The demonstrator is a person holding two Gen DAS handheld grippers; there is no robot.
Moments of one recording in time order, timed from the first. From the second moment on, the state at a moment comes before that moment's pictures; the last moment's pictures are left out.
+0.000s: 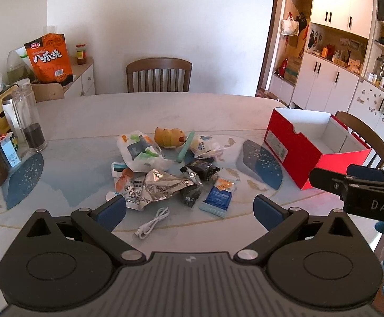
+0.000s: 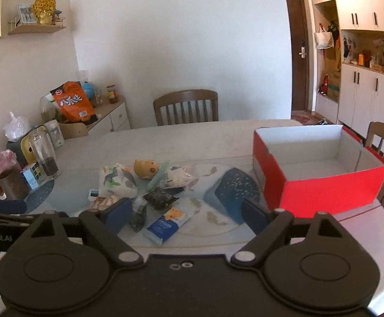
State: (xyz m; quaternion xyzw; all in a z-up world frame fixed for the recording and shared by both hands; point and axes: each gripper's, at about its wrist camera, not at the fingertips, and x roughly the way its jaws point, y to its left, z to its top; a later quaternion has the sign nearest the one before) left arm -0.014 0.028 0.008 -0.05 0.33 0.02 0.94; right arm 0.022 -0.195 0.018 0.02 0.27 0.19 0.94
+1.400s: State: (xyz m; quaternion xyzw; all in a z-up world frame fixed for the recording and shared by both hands) left arm 0.076 0.081 -0.127 0.05 0.42 -0.06 0.90; right arm 0.133 -0.084 -0.103 -0.07 0.39 0.15 0.91
